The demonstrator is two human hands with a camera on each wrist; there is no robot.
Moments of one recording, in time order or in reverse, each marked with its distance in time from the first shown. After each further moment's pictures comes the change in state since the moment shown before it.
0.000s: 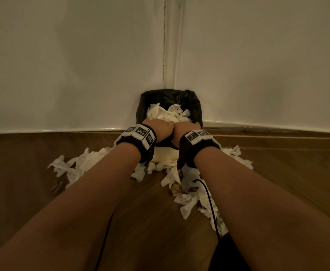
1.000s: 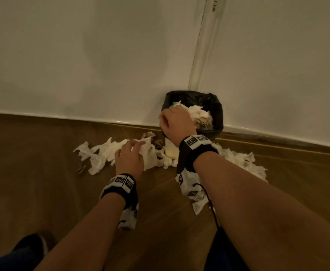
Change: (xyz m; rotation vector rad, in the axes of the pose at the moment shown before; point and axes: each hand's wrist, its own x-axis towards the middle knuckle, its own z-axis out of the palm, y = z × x) left_hand -0.116 -0.091 0.122 -0.309 0.598 -0.375; right_hand -0.046 -0.079 -0.013 0.204 0.627 -0.450
